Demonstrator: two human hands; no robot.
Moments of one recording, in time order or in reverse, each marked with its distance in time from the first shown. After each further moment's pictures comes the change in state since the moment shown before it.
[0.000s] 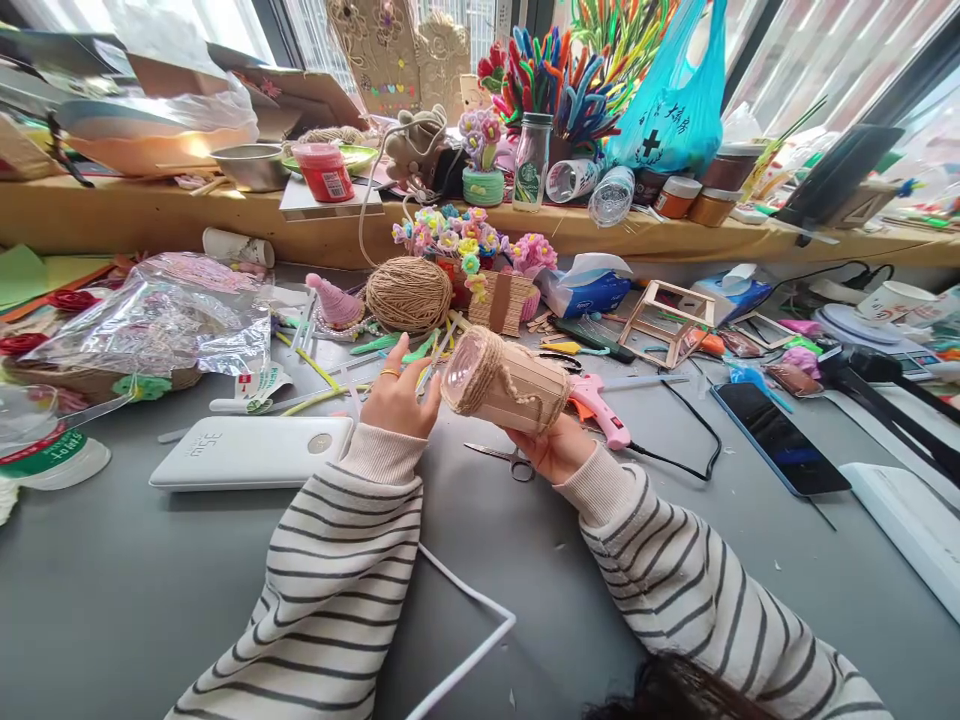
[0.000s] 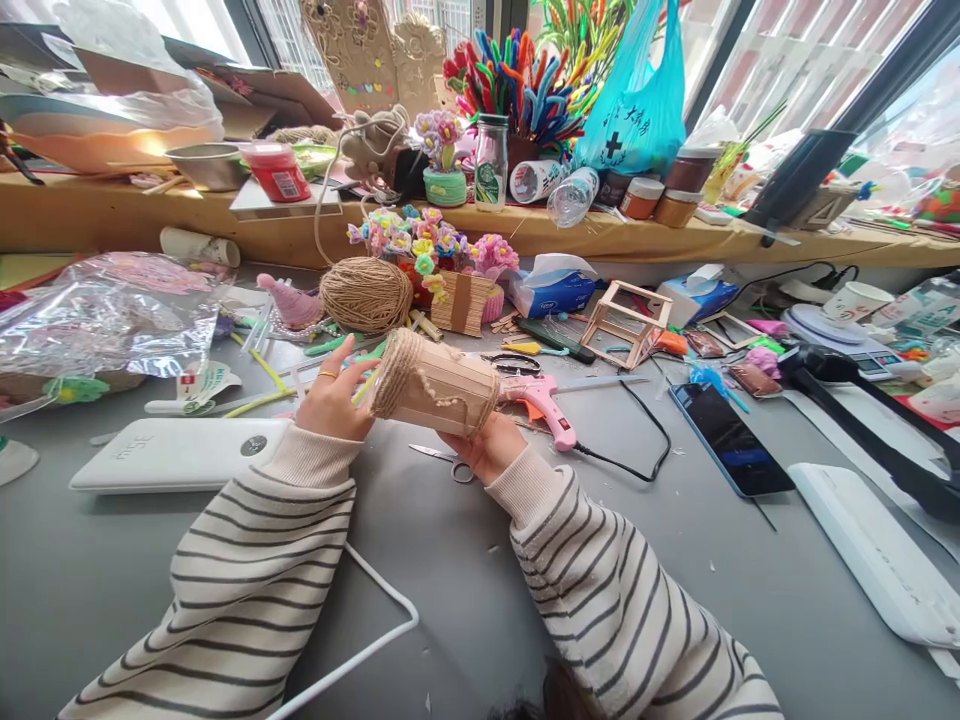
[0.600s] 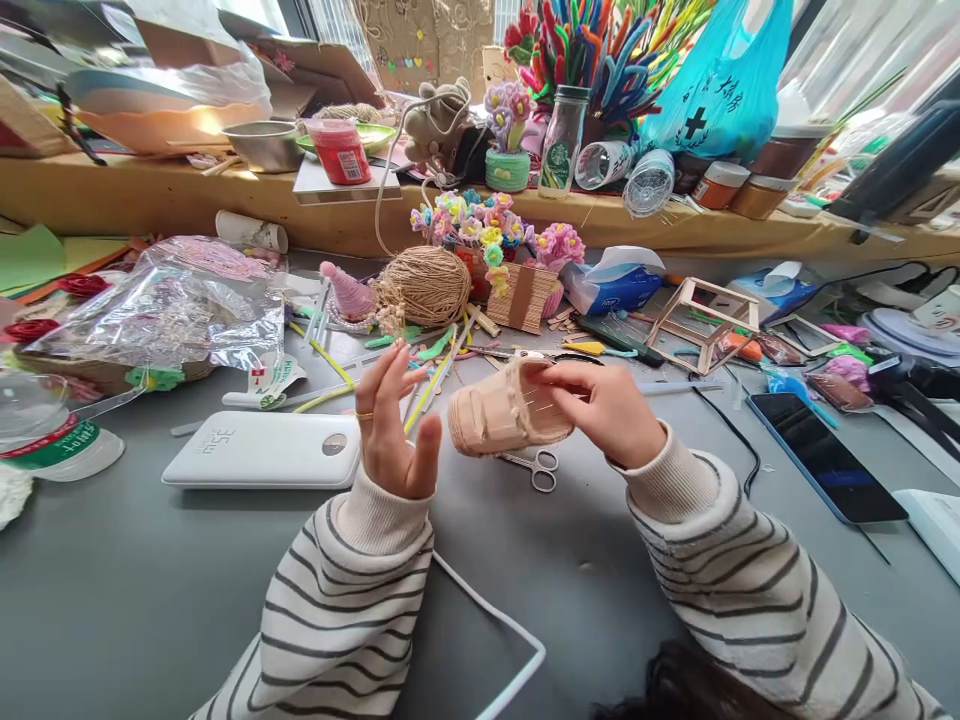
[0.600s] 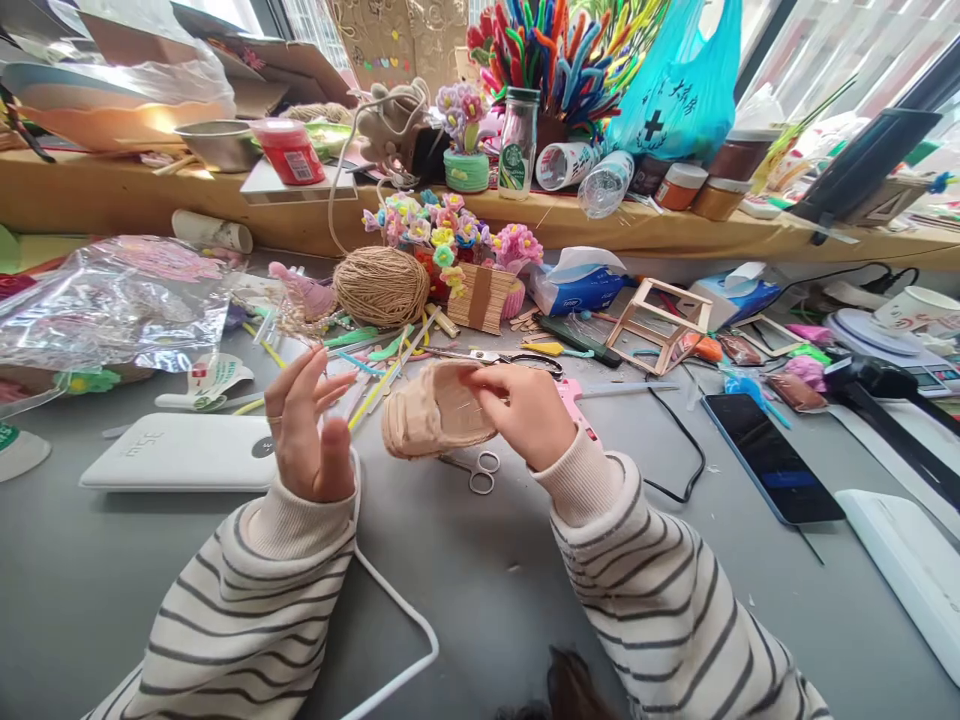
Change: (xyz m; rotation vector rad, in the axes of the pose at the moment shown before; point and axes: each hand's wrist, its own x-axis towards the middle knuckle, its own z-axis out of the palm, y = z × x) left_hand -0.017 0.021 -0.035 -0.301 0.154 0.080; right_hand 0.004 -0.053 0.004 -1.198 -0.042 -0.621
